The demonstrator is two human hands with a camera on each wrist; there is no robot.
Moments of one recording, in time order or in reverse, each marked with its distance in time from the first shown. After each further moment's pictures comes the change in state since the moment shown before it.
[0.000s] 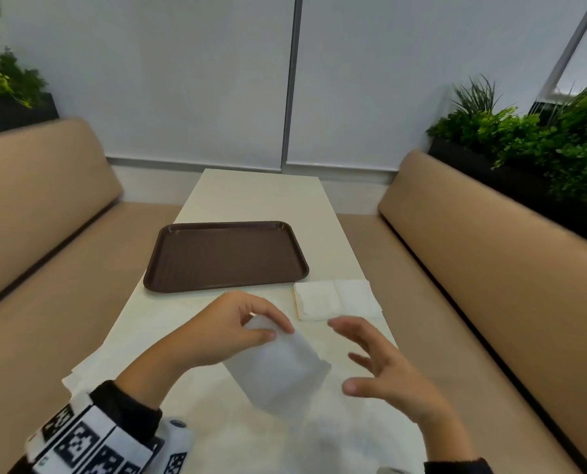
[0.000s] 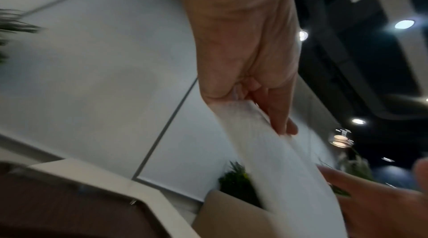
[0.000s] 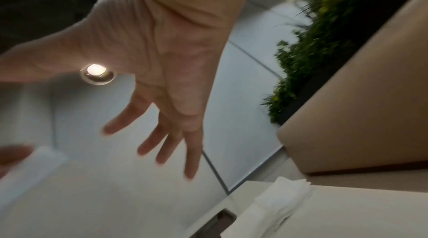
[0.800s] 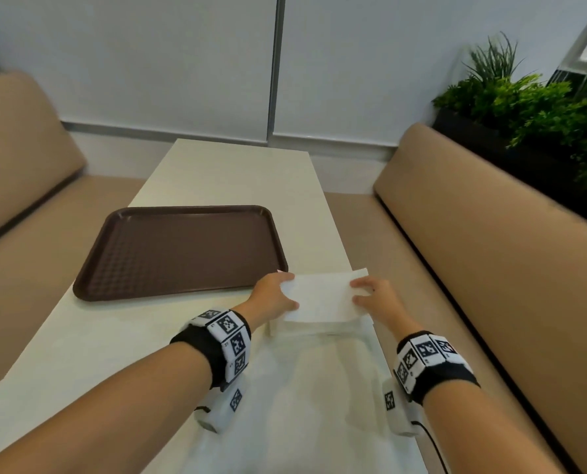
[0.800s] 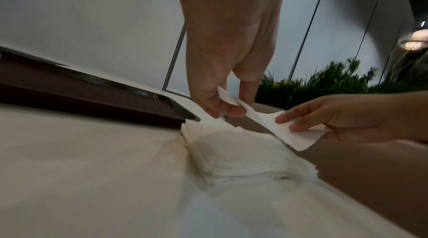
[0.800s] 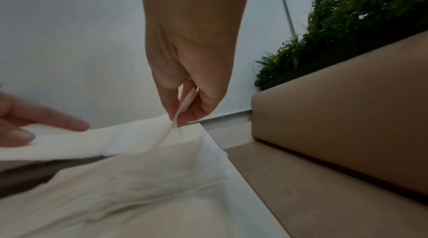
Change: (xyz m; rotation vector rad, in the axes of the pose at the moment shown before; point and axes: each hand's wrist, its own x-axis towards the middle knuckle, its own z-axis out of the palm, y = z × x) left_hand 0.249 -0.117 0.074 -0.012 0.183 -0.346; right_hand 0.184 0.136 -0.146 -0.403 0.408 0.442
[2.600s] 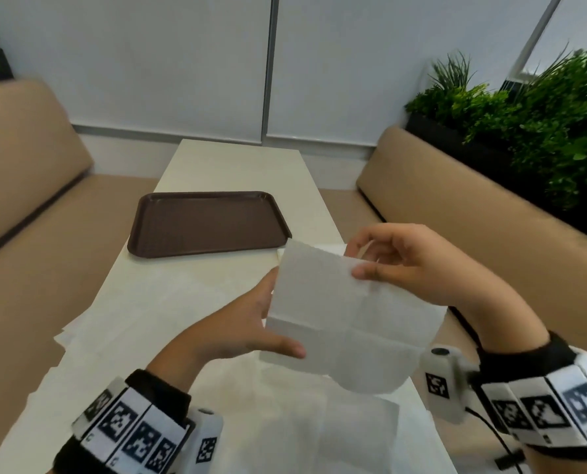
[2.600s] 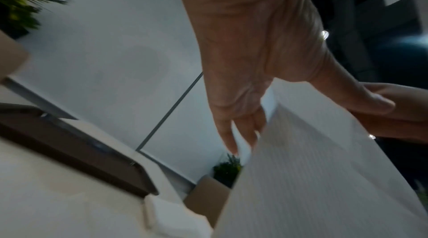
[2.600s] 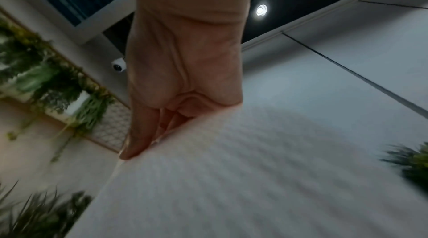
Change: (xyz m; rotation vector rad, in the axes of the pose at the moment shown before) left_hand -0.290 0.015 -0.069 -0.183 -0.358 0.335; right_hand -0.313 -0.150 -0.079 -0.185 -0.233 -0.552
